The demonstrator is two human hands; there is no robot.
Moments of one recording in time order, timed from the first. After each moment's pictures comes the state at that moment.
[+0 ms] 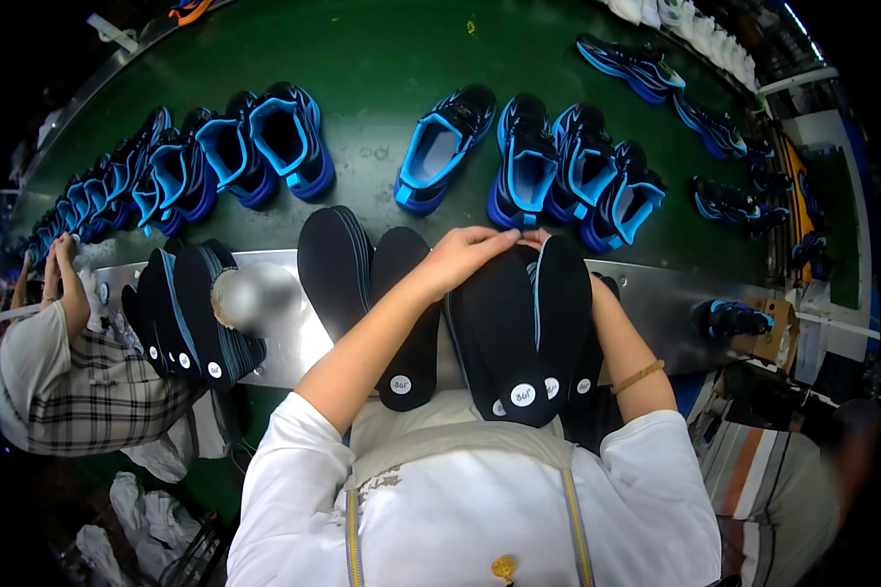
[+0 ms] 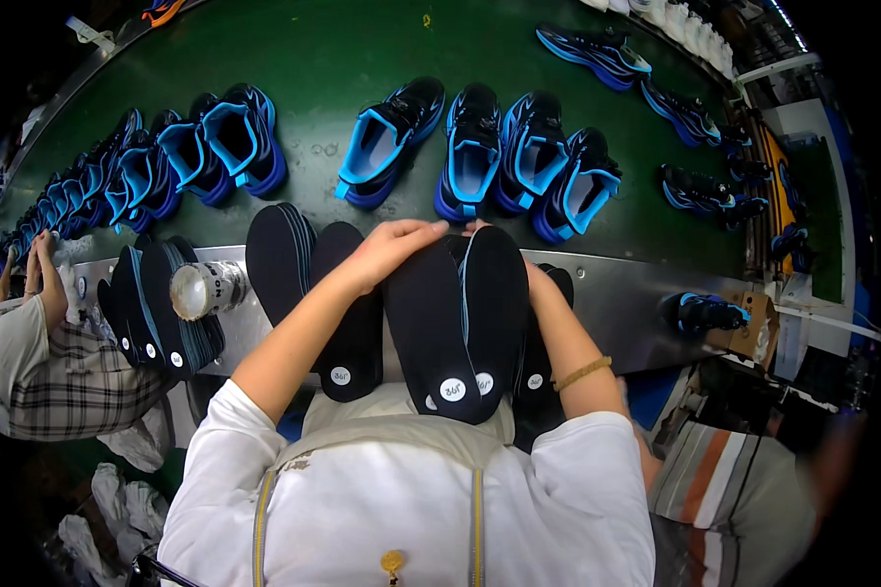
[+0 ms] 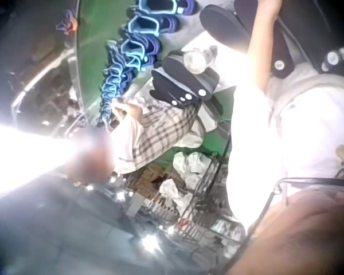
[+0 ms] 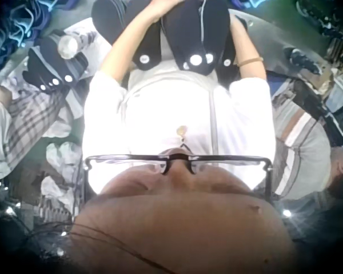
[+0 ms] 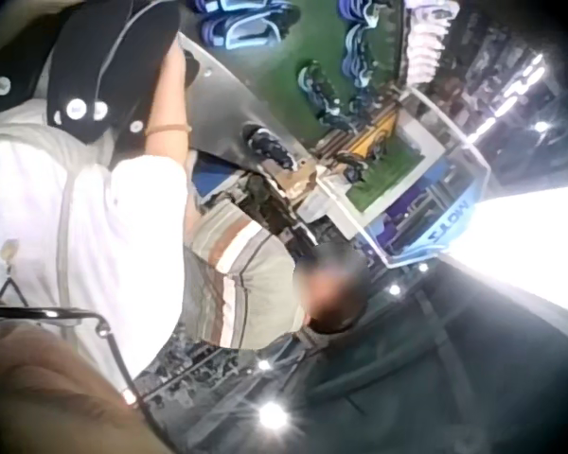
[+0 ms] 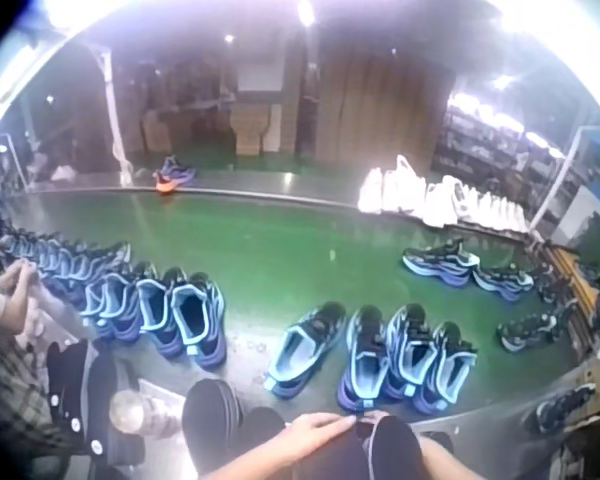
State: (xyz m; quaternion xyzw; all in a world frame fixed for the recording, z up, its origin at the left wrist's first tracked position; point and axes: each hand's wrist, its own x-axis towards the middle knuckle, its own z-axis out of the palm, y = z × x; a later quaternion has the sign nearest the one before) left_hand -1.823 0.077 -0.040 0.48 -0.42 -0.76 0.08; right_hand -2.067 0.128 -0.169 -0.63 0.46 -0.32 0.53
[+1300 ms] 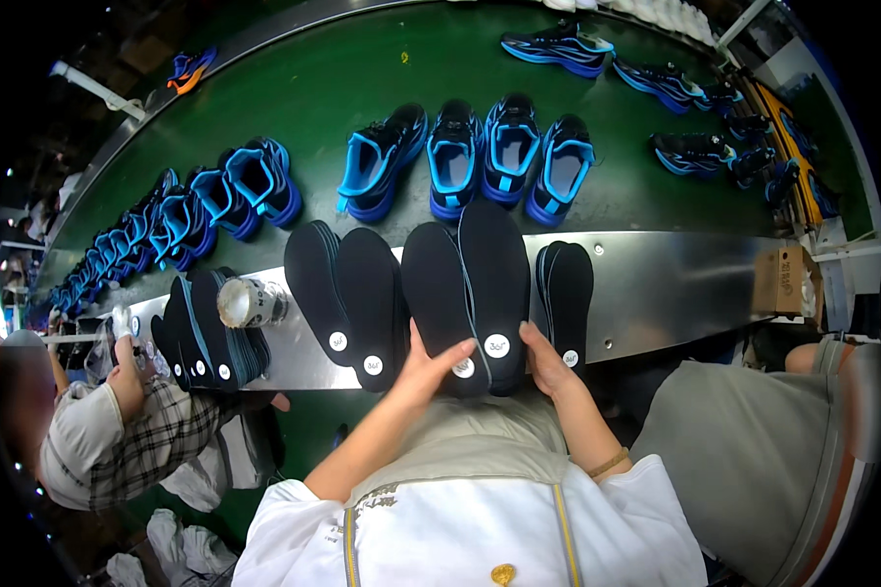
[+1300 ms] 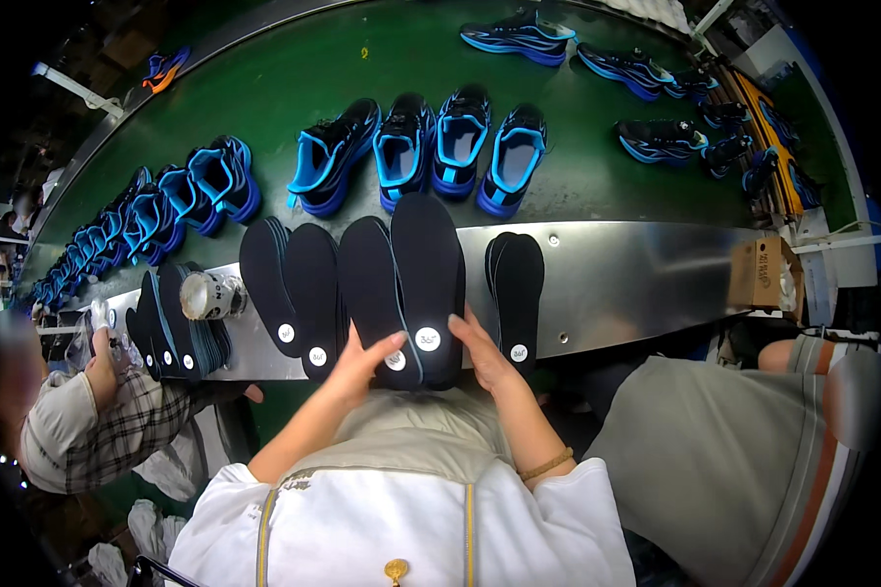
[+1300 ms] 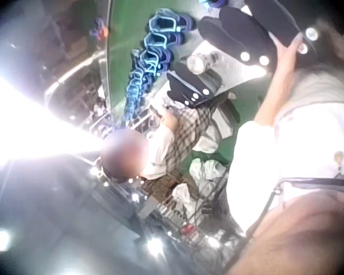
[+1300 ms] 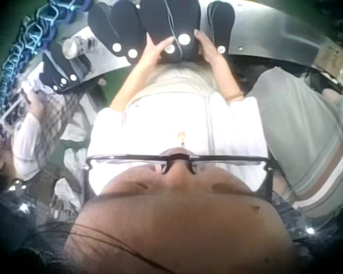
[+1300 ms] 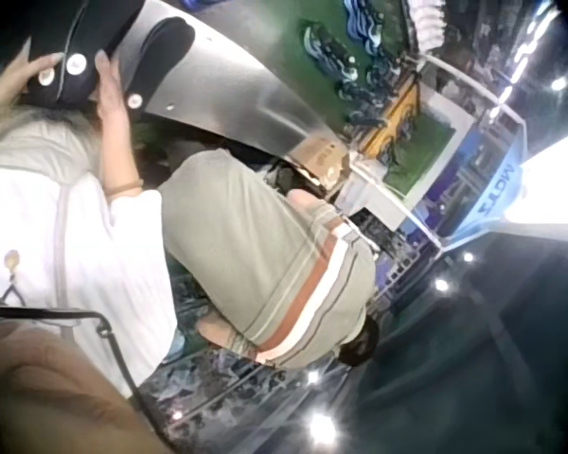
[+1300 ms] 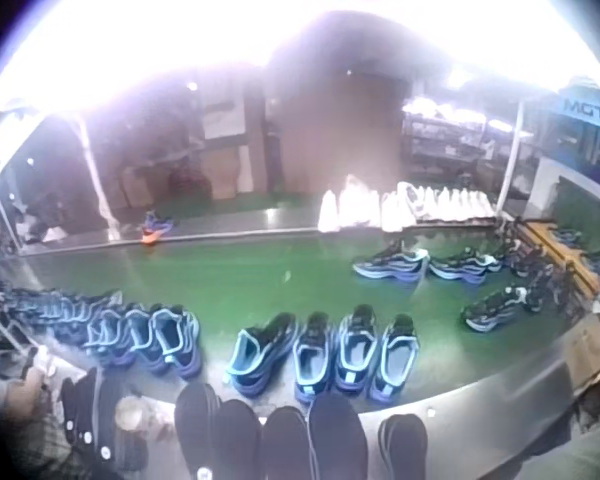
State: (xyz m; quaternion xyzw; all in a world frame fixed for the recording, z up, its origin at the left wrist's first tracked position) left_hand -1.846 0.257 -0.007 0.53 -0.25 -0.77 0.26; right_hand -2.034 0.297 -0.046 -0.12 0.51 -0.41 0.75
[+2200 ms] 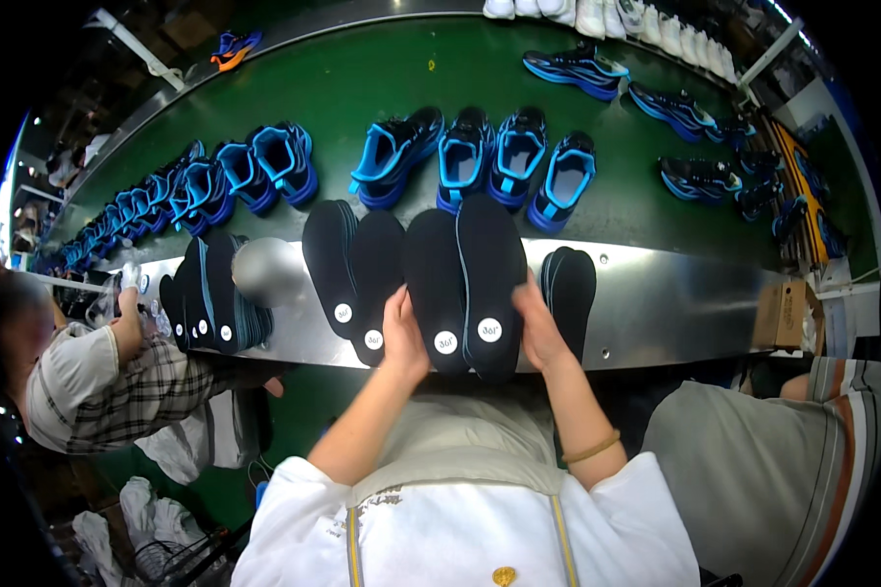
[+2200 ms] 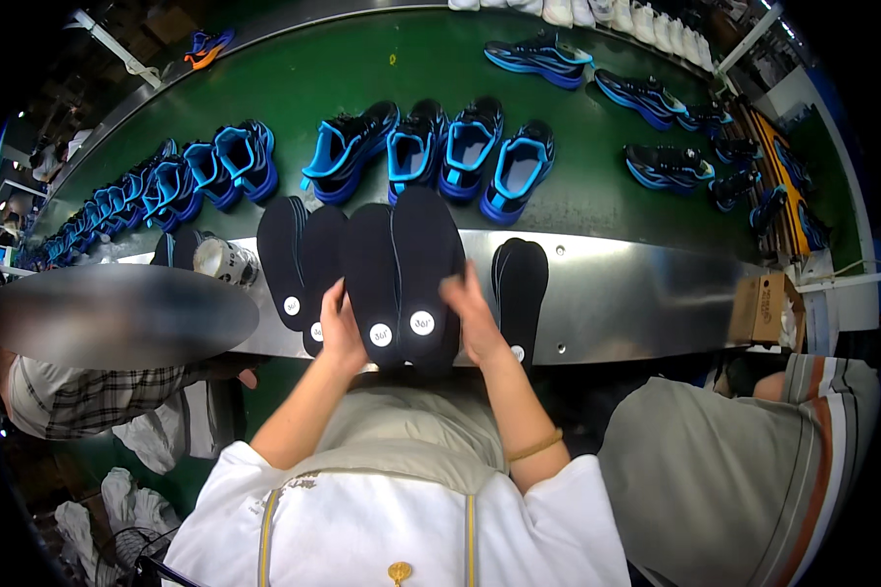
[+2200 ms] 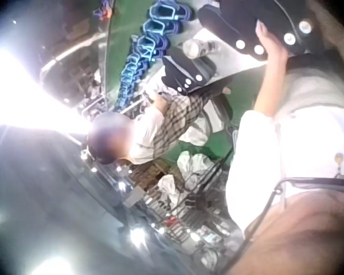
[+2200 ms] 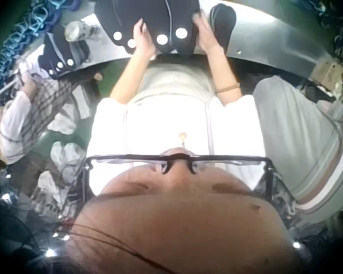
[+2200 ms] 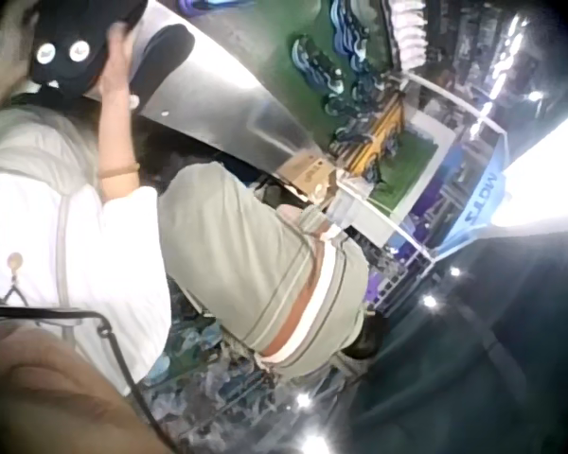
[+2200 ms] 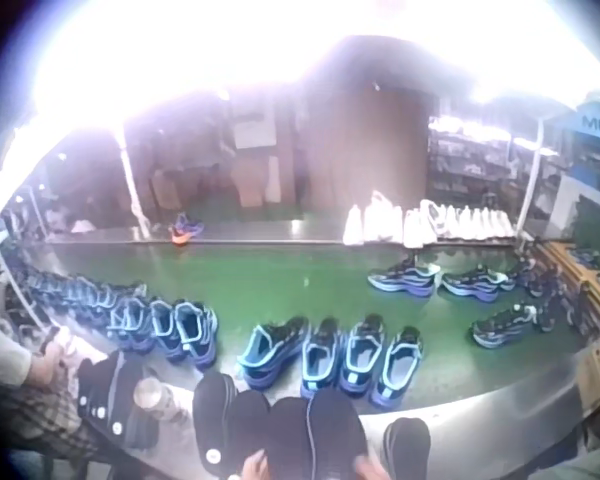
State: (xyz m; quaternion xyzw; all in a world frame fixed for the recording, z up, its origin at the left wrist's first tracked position) left_hand -1.871 0.250 -0.022 0.44 0.00 -0.79 0.43; right_hand -2.056 0.269 -0.027 -0.24 0.45 -0.50 0.70
